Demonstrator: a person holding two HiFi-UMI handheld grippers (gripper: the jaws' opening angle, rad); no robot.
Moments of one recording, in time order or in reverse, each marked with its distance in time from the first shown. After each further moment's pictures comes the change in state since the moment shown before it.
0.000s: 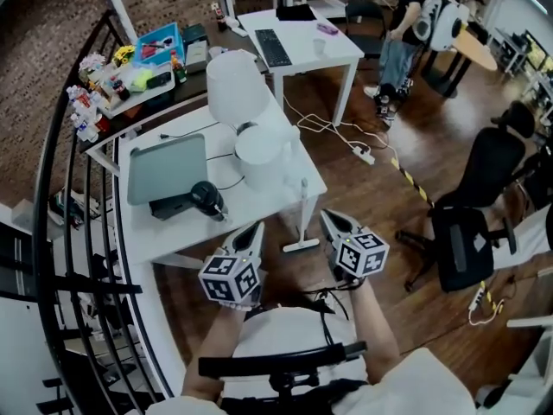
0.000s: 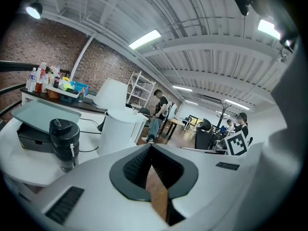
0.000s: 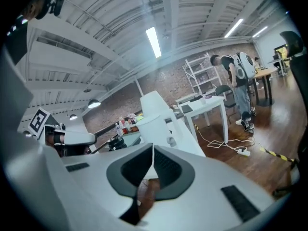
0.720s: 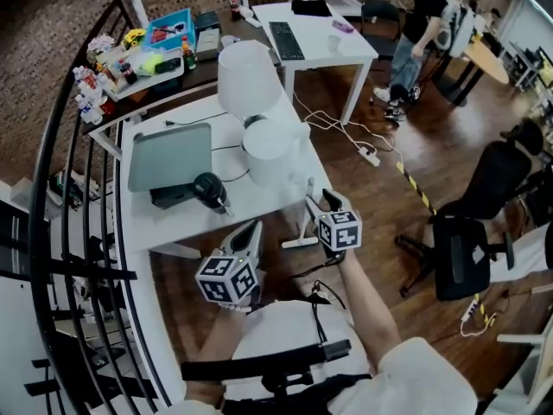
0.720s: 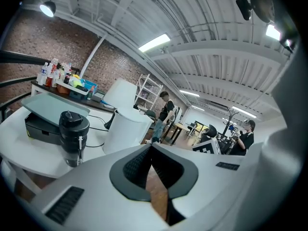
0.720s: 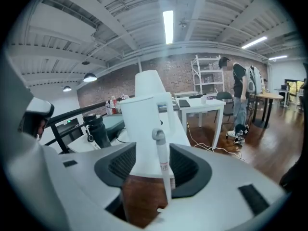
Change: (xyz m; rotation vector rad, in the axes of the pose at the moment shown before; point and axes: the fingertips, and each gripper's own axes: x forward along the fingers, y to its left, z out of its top) left arm -0.006 0.016 -0.005 -0.091 -0.044 0.056; right arm 0.090 -0.041 -0.021 -0.219 0.156 -0.141
